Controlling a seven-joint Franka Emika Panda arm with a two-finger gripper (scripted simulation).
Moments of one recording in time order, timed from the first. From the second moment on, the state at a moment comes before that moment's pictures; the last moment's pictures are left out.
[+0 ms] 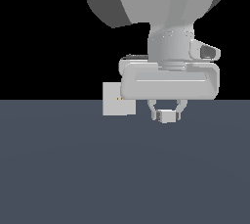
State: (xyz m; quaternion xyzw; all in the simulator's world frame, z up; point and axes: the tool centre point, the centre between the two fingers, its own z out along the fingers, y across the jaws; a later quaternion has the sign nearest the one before) arm -0.023 -0.090 0.063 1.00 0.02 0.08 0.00
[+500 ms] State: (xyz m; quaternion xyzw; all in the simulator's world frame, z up) arm 0.013 -0.006 0.099 0.99 0.12 0.08 -0.01
